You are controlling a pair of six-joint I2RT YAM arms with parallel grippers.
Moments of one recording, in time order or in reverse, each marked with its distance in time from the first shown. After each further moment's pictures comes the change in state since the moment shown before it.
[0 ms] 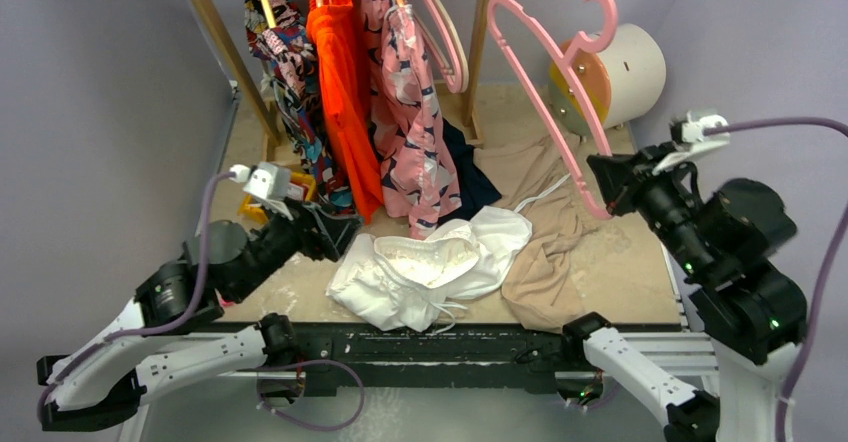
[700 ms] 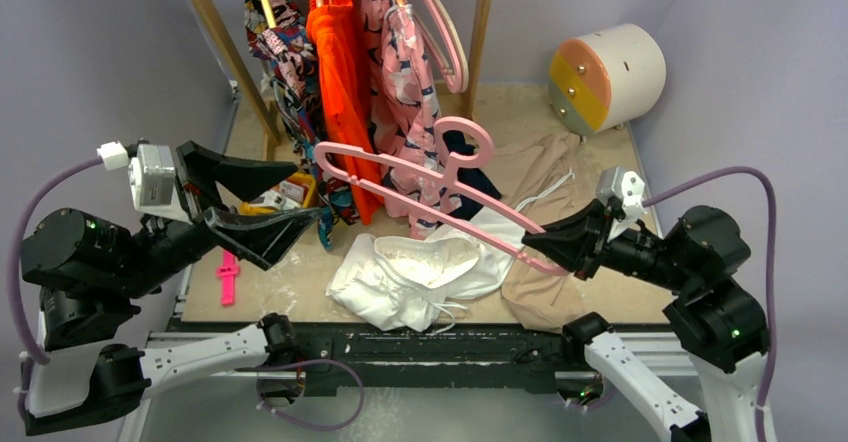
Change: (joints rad) left arm 0.000 0.104 0.449 -0.007 0.356 0.308; right arm 0.007 -0.151 -0.345 0.128 -0.738 -0.091
